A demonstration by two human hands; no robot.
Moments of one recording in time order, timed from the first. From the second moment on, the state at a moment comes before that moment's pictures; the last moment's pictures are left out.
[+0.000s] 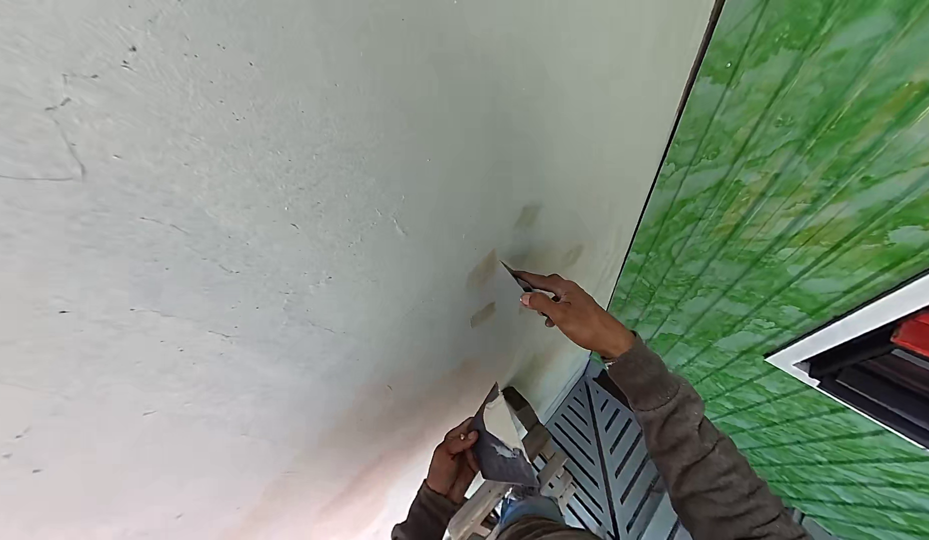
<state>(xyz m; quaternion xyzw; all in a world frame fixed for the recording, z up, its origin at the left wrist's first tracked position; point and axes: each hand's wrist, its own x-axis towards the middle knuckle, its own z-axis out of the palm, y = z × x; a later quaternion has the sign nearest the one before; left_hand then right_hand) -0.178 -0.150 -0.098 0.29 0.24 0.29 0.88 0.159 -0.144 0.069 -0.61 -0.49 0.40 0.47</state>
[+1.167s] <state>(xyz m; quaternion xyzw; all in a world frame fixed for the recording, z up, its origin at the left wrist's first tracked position) -0.102 -0.123 -0.082 0.35 0.12 0.33 0.87 0.135 -0.143 0.295 -0.55 -0.69 -0.29 0.36</state>
